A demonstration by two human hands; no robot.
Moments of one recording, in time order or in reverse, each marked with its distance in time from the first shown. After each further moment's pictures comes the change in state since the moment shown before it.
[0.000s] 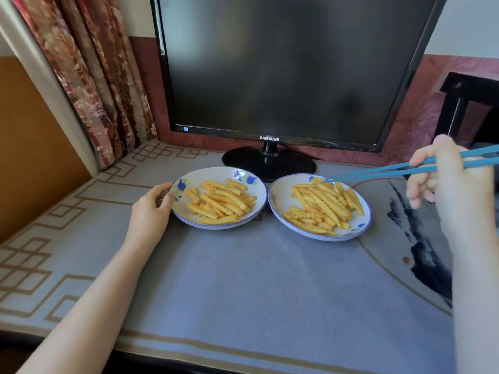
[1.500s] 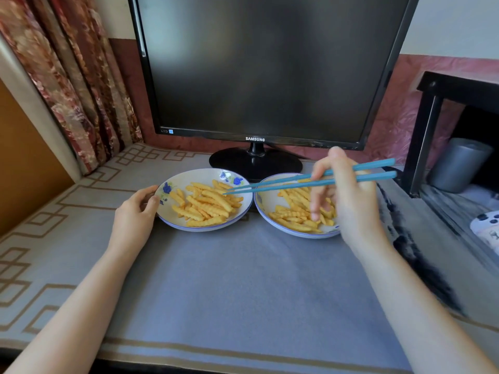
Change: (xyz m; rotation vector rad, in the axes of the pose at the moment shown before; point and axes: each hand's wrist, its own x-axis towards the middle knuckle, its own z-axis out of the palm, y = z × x) left_hand -0.001 0.000 0.000 0.033 0.011 0.021; right_hand -0.048 0.000 0.064 0.262 -0.295 0.068
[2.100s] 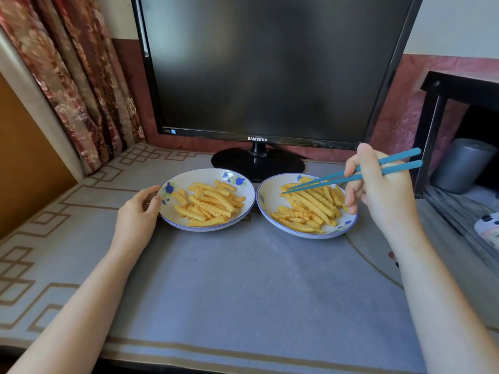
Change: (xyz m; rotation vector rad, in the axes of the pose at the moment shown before) left_hand 0.000 0.001 0.000 0.000 -0.001 -0.008; right_hand 0.021 0.002 -0.040 -0.244 0.078 -0.065
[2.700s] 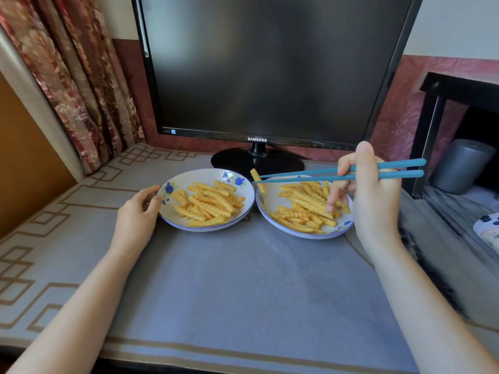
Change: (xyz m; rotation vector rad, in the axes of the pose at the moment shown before) left_hand 0.000 0.000 0.001 -0.013 0.006 0.000; right_hand -0.018 -0.009 0.026 0.196 0.096 -0.008
